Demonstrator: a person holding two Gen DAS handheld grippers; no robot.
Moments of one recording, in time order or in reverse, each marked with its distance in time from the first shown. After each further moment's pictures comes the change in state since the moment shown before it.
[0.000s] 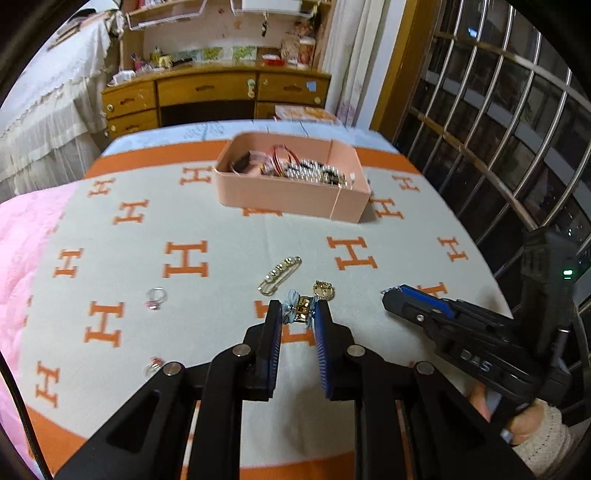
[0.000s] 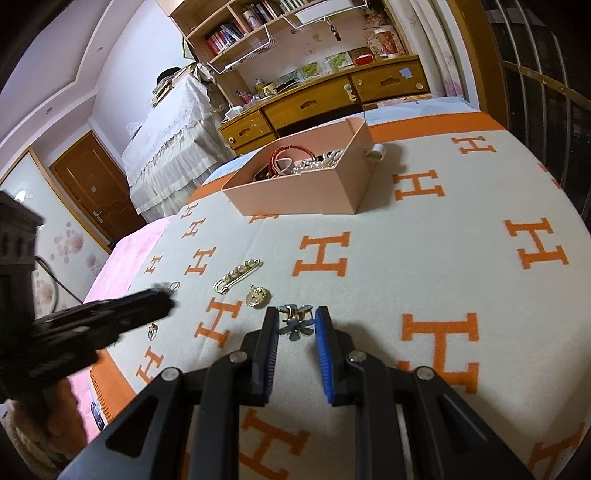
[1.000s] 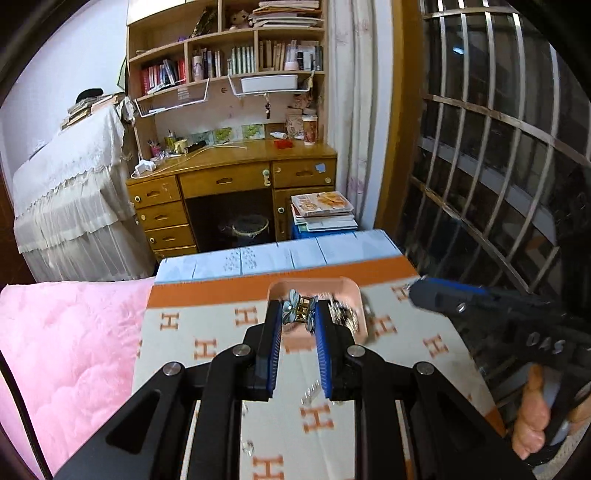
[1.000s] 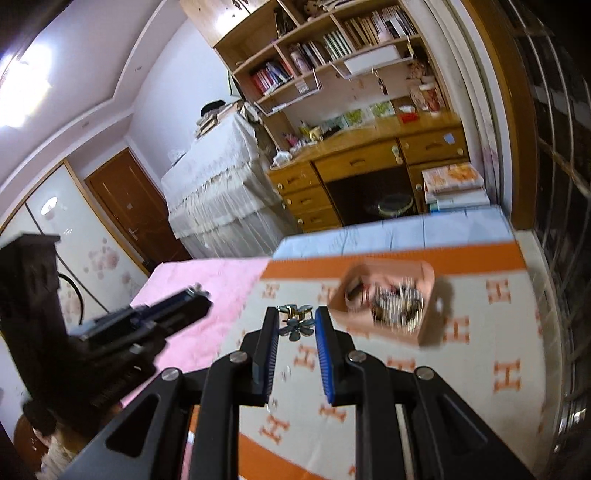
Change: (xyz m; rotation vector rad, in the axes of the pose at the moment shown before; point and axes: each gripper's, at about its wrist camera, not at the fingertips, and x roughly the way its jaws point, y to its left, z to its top) left arm -0.137 -0.017 0.158 0.105 -0.183 0.122; right arm -0.119 0.112 0.174 -0.050 -0.086 0.102
